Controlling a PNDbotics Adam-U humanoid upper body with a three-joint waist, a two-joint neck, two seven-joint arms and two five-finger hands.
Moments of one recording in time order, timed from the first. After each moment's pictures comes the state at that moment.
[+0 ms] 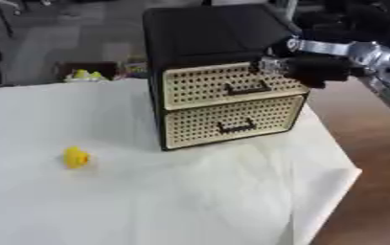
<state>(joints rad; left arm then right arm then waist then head) -0.46 0.56 0.02 -1.98 -0.16 0.05 0.58 -0.57 -1.07 0.16 -1.99 0.15 0.55 0.57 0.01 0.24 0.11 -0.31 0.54</state>
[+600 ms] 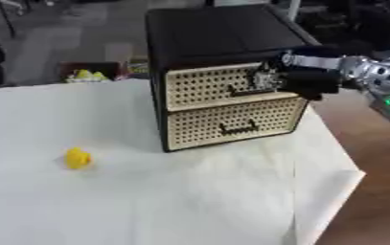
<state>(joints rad) -0.46 0.55 0.02 -1.98 -0.16 0.05 0.57 -0.56 -1.07 0.20 -1.99 0.16 0.60 0.60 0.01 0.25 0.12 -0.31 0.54</state>
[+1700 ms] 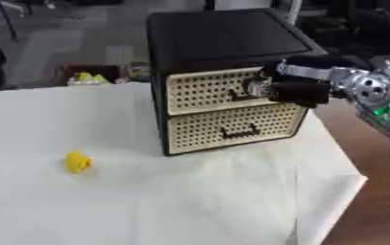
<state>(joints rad) -0.46 0.55 0.01 -1.98 -0.15 0.04 0.57 -0.56 -1.05 0.20 -1.98 0.23 0.62 0.59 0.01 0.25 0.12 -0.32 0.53</state>
